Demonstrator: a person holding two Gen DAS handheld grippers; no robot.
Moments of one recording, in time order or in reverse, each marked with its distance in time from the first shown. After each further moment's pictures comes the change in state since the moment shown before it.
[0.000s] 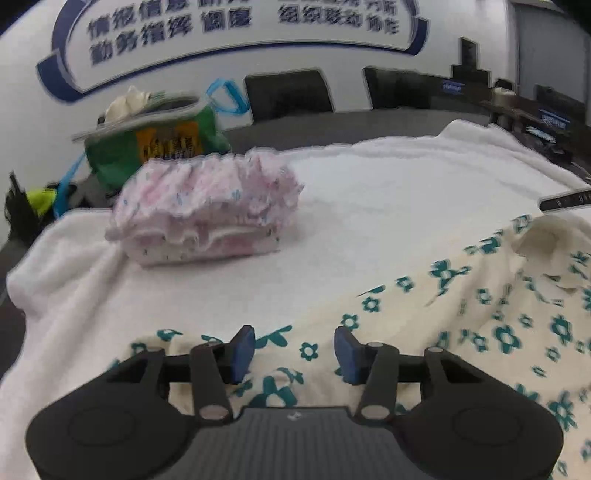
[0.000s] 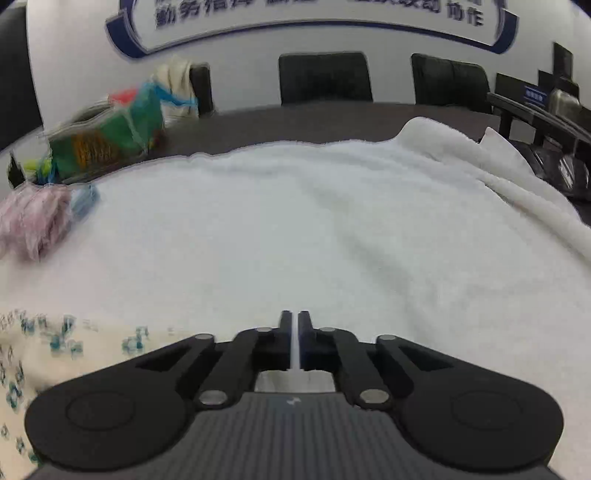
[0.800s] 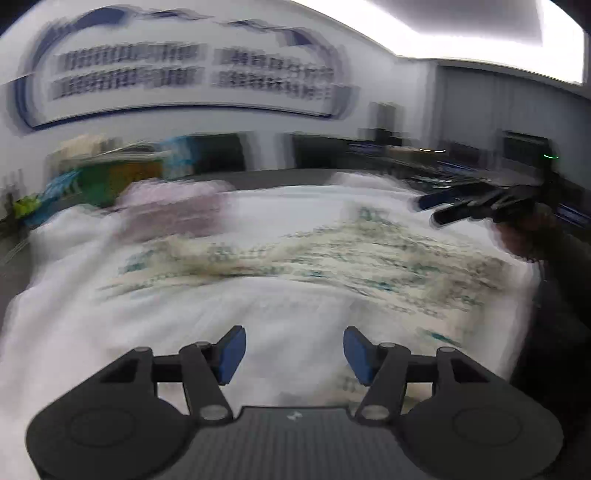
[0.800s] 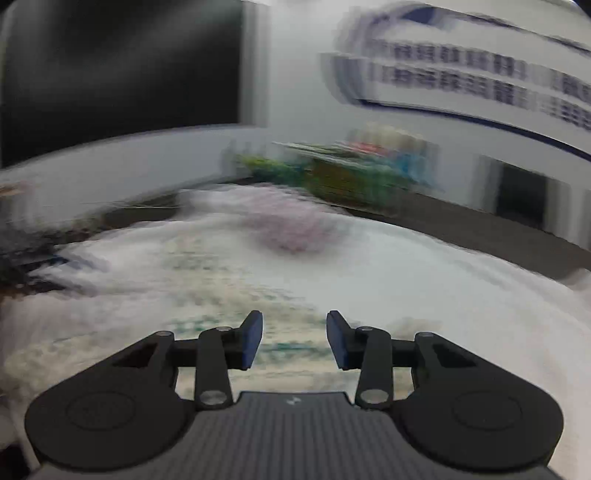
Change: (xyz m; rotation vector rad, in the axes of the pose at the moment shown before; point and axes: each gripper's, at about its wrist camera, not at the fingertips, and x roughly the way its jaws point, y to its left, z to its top) left arm -0.173 0.014 -0.149 0.075 -0.222 -0.342; right arm -0.129 0.140 -0.070 -0.608 -0.169 0.727
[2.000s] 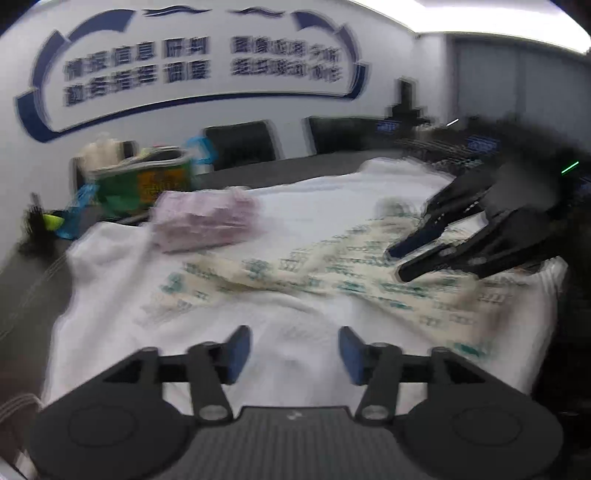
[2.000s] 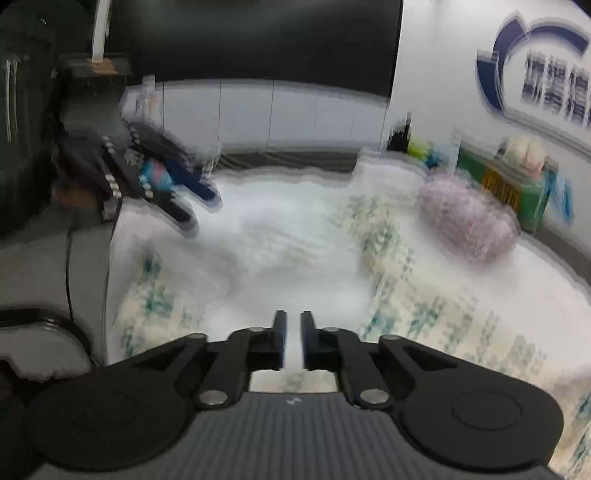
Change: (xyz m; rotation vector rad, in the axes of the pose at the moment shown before) left arm 0.009 0.022 0.054 -0.007 0.100 0.252; right arm 0.085 0.056 0.032 -0.150 0.098 0.031
